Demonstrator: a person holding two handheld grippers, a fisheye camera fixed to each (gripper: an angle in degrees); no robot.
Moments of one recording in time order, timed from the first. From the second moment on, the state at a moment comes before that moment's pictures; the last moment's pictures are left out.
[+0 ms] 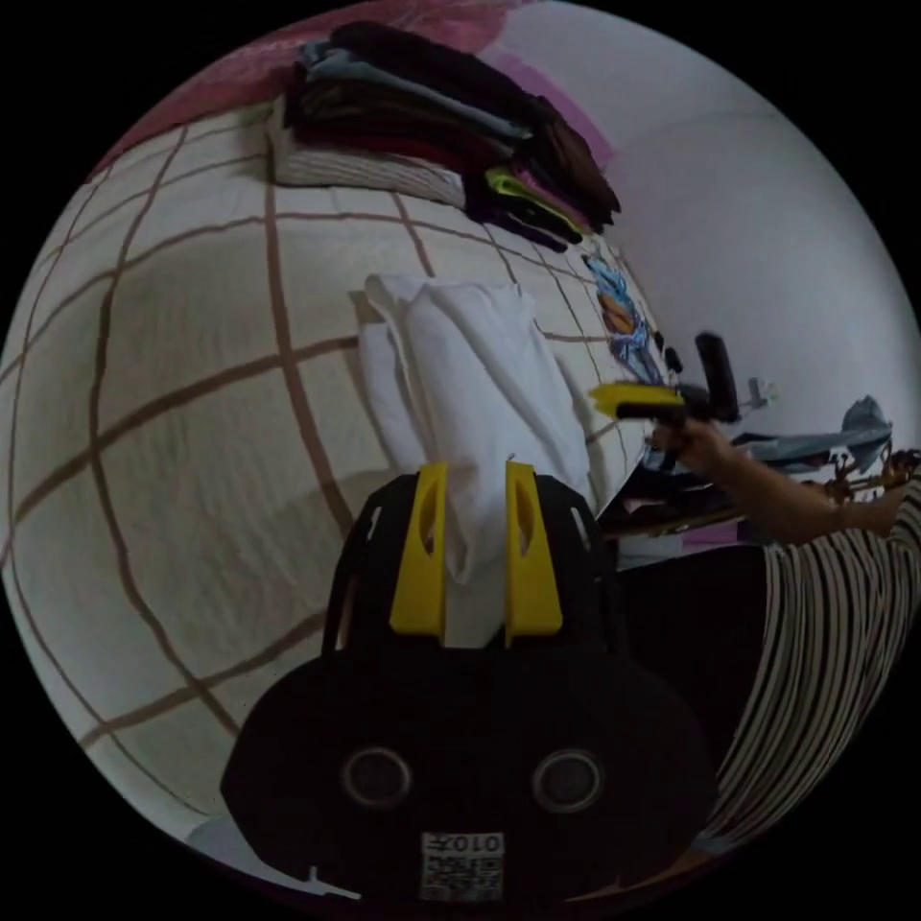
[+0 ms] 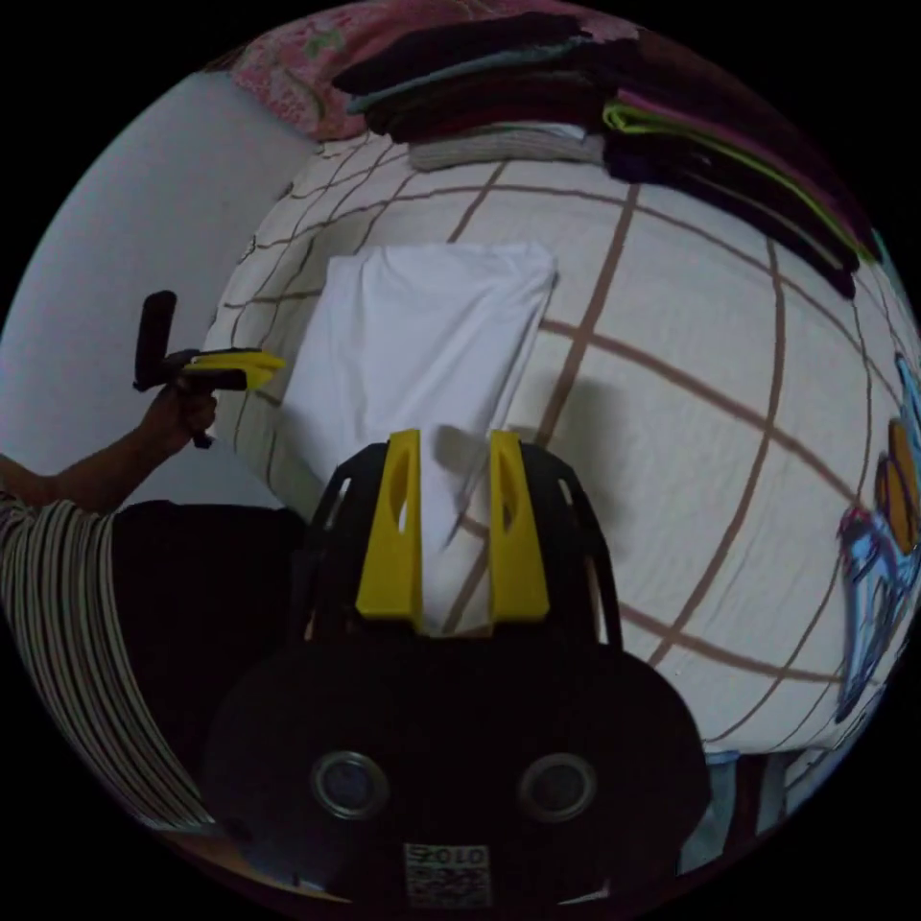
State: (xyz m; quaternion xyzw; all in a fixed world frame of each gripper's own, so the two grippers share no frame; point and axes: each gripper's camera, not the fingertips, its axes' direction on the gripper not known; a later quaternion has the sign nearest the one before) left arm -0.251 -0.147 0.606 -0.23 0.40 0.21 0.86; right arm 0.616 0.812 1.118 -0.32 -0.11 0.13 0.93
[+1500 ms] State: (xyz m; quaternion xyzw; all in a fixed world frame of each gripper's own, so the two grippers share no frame) left arm -0.316 -0.049 0.667 -0.33 0.44 0.18 0.81; right arm 0.613 0.921 1.112 -0.34 -0.15 0.20 0.91
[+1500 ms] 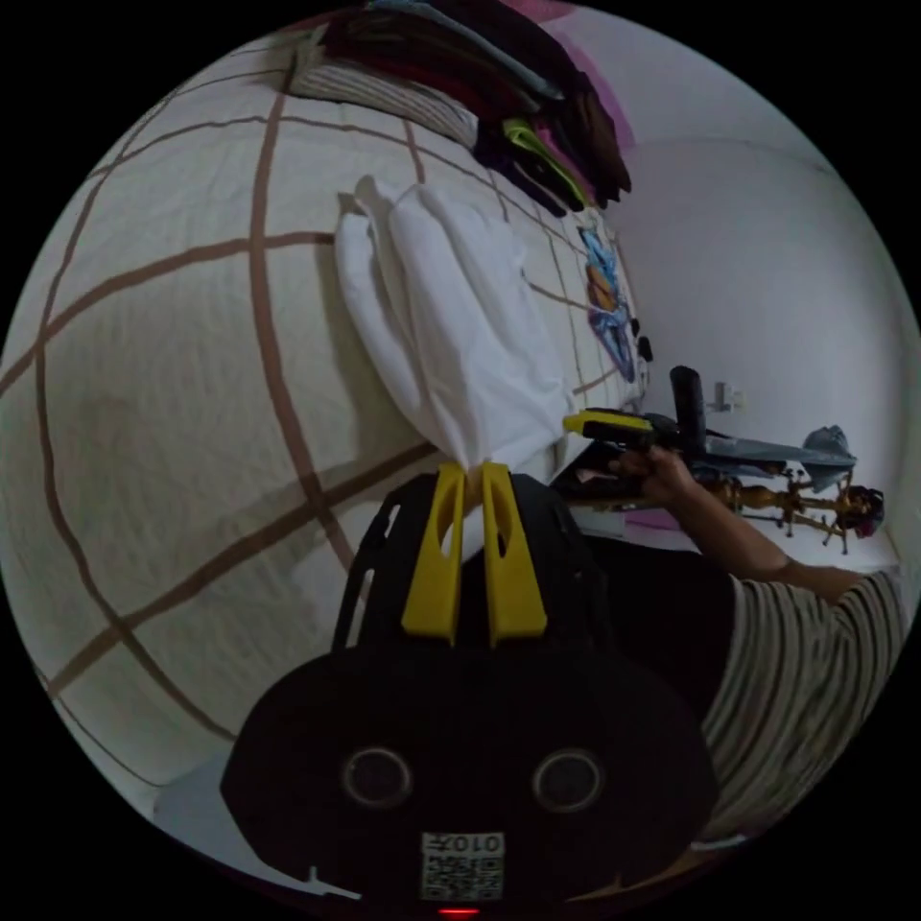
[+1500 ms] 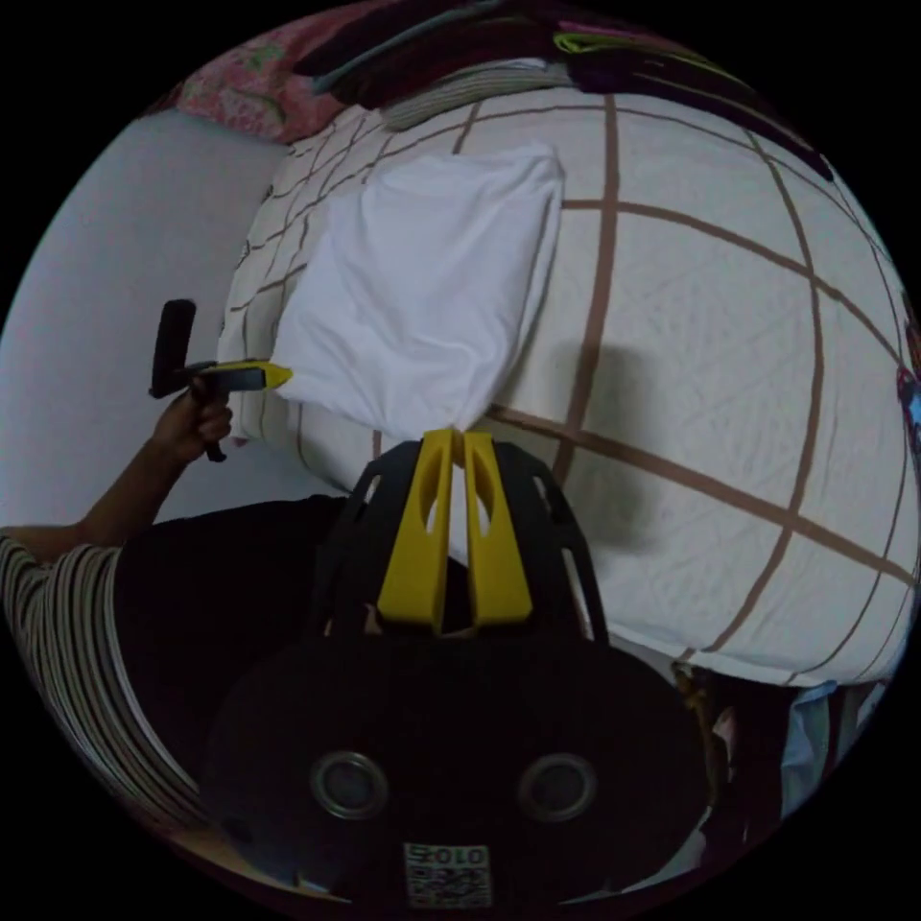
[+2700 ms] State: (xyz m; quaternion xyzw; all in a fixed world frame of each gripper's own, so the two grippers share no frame) left arm -0.426 0.192 0.631 -0.28 0.37 -0.15 0.87; right arm 0.680 0.830 1.159 -0.34 -0.26 0.12 0.90
